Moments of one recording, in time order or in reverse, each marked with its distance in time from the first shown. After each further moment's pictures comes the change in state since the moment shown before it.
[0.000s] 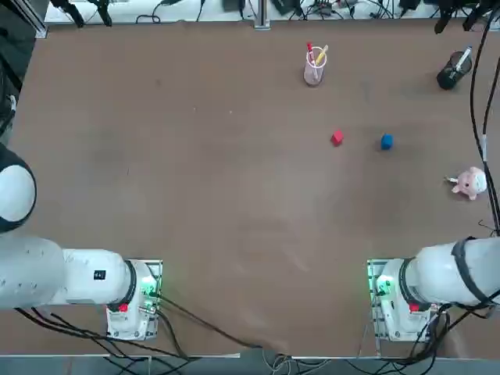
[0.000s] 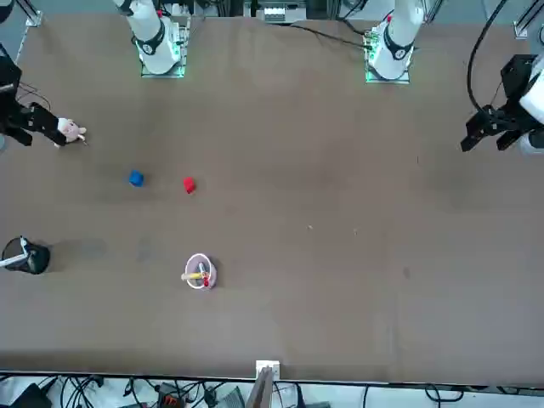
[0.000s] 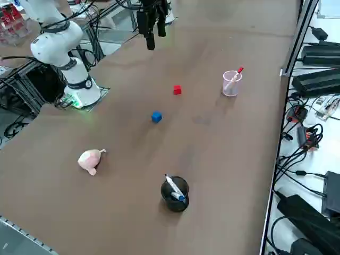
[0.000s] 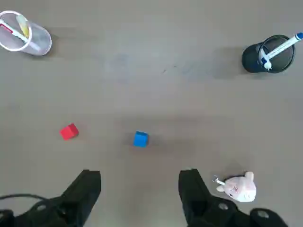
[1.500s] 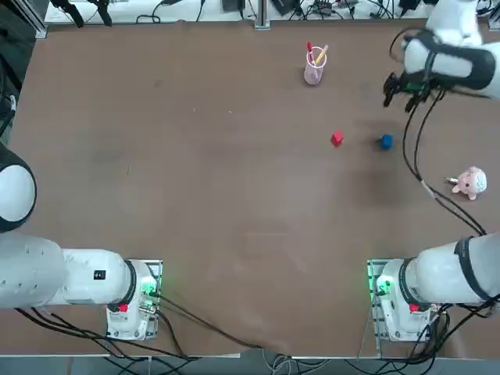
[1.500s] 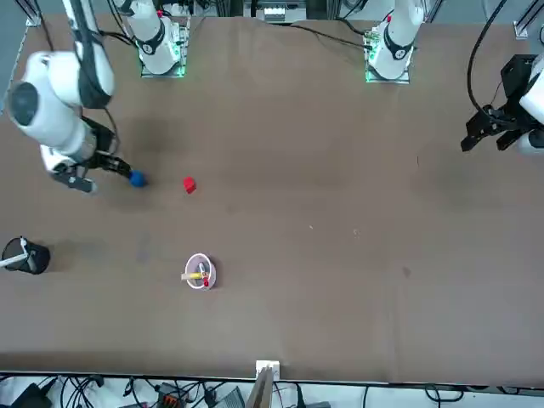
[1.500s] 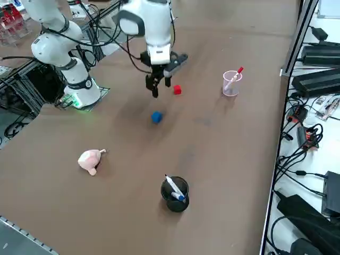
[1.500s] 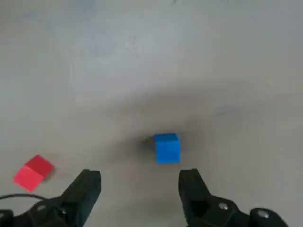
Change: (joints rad) arm 0.066 0.085 0.020 -0.622 0.003 0.642 0.396
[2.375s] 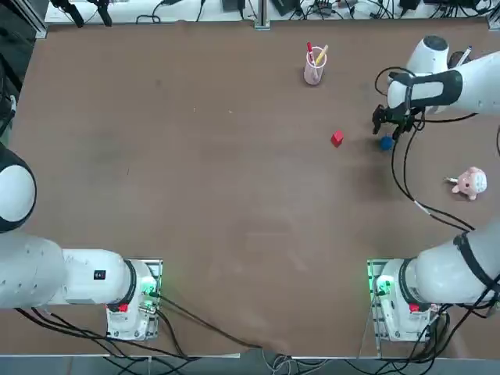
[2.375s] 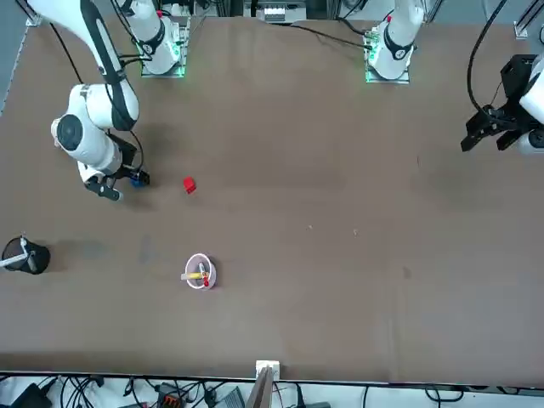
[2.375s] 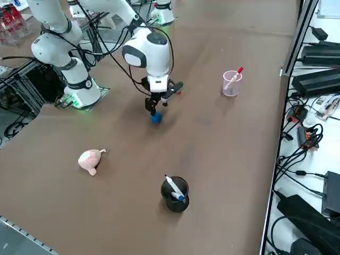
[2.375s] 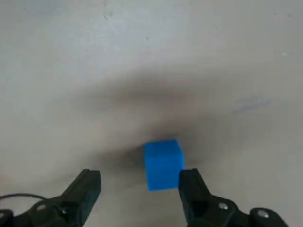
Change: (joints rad) arm -0.009 0.168 -0.014 -0.074 0.000 0.196 0.001
